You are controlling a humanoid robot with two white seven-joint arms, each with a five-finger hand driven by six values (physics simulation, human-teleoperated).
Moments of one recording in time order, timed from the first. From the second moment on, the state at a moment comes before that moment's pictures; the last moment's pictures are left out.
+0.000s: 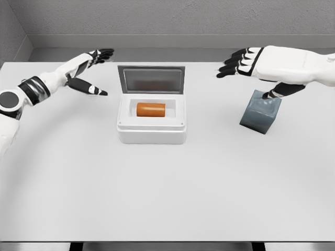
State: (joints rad) left arm -0.80 0.47 -0.59 -0.76 0.25 -0.43 -0.56; right arm -0.79 -0.98 0.59 -1.66 0.10 -0.61 0.61
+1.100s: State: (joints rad) left arm -0.79 0.50 -0.67 -0.83 0.26 -0.43 -0.56; right arm -0.72 -1.10 0.59 -1.66 0.04 -0.61 0.61
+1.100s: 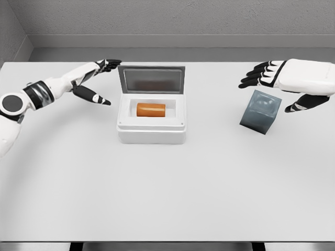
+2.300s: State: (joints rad) left arm -0.72 0.56 -0.66 -1.00 0.26 -0.43 -0.56; right arm -0.72 -1.09 0.60 -1.66 0.02 -0.61 0.61
